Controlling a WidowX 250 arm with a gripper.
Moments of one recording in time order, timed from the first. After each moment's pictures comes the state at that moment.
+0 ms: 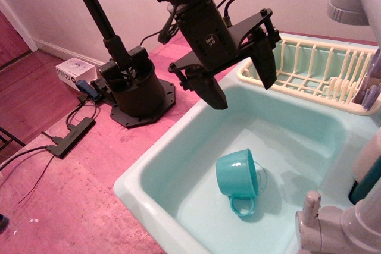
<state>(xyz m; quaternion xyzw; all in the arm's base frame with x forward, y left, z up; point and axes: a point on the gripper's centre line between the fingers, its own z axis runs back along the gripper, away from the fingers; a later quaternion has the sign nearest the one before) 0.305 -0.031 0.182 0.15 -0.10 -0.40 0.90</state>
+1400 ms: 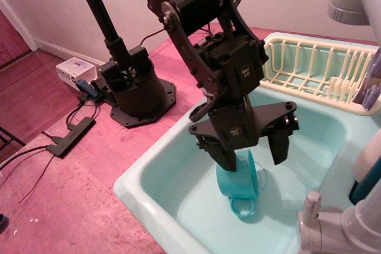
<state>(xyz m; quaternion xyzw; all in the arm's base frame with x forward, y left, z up) 0.329 -0.064 0.114 0.07 -0.08 -0.48 0.87</state>
